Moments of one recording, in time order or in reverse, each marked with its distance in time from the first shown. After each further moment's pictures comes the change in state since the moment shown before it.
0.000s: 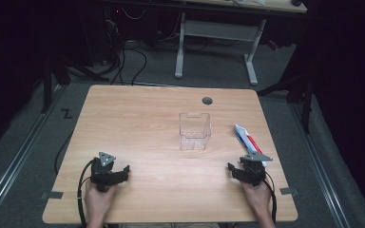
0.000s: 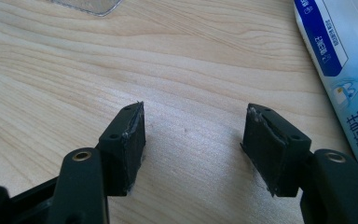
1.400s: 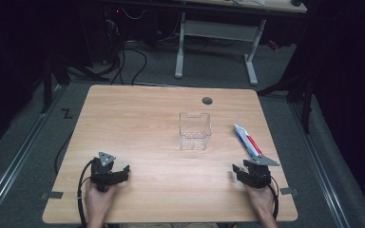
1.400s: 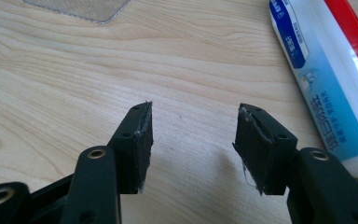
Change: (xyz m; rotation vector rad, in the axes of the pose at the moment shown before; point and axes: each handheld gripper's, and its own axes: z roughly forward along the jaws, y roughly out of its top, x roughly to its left) left arm 0.000 0.000 0.000 0.000 0.002 -0.002; right arm 0.000 -0.006 -0.022 -0.034 -0.024 0.024
